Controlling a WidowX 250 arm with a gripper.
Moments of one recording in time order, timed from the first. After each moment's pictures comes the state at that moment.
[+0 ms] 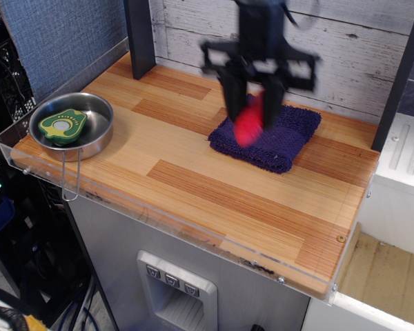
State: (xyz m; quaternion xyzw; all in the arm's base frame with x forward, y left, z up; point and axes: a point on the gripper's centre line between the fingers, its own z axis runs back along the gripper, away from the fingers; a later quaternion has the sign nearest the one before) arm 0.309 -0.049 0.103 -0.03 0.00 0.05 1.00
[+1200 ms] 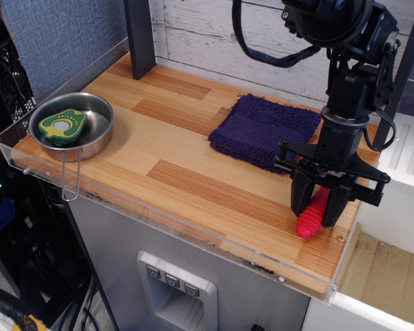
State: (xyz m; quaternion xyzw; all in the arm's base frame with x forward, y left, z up) arm 0.309 -0.113 0.012 -0.01 0.10 -0.03 0.99
